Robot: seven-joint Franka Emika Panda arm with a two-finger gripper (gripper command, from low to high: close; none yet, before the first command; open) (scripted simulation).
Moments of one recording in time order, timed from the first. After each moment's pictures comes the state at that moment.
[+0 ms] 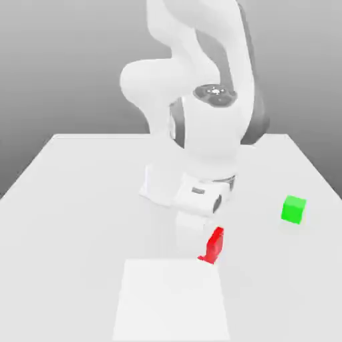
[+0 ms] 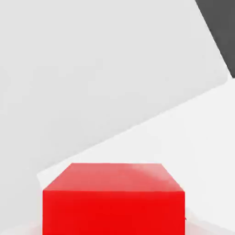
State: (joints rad) arm 0.33 -0.06 -0.04 -2.82 0.01 2.76 -0.31
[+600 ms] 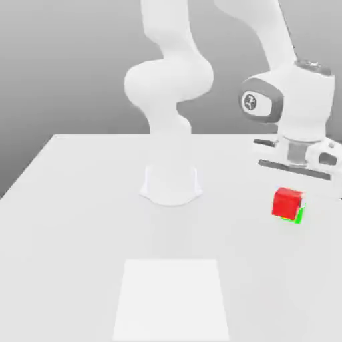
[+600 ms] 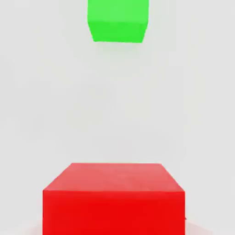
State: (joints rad) arm 0.77 -0.16 0.14 -2.86 0.07 2.69 -1.27
